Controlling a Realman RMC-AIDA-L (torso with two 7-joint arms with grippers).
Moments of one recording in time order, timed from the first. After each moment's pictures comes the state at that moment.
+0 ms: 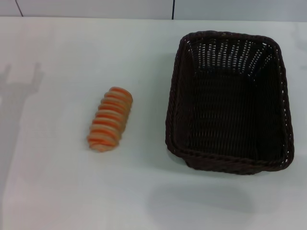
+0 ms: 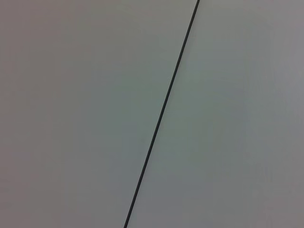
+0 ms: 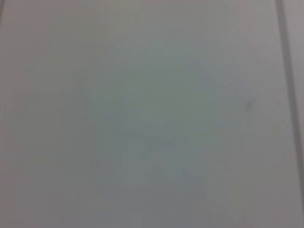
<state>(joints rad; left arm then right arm) -0.31 -2.07 -1.37 -0.25 2.70 1.33 -0.45 0.29 2.06 -1.48 -0.95 0.10 -0.62 0.12</state>
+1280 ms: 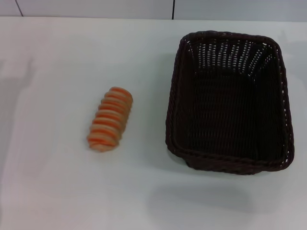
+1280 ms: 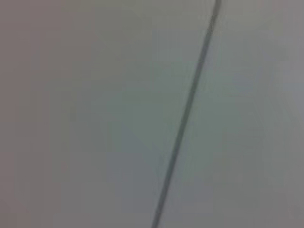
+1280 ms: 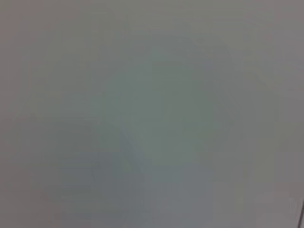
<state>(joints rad) -0.32 -2.06 -1.46 -0.27 2.69 1.34 -0.45 0.28 2.08 -1.48 -1.75 0.03 0.74 0.17</state>
